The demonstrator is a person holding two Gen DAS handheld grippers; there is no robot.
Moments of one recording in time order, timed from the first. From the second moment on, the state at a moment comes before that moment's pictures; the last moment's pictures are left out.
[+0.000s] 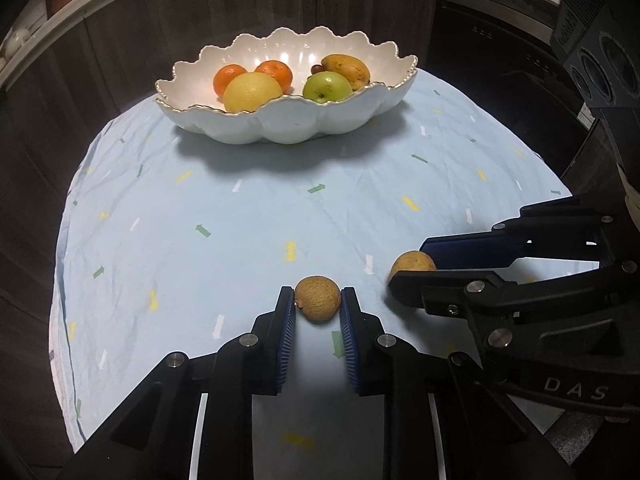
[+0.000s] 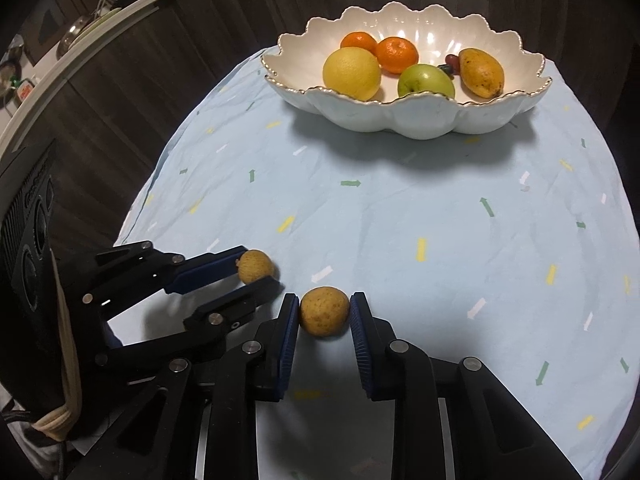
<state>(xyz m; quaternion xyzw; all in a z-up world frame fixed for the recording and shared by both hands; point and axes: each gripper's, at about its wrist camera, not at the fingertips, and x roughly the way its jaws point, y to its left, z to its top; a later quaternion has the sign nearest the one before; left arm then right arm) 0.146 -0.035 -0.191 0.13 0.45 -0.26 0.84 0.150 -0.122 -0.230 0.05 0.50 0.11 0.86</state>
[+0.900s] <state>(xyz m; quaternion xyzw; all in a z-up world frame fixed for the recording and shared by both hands) 0.154 -0.044 -0.154 0.11 0.44 -0.23 0.86 0.144 -0.146 -0.190 0.06 0.44 0.08 0.89</state>
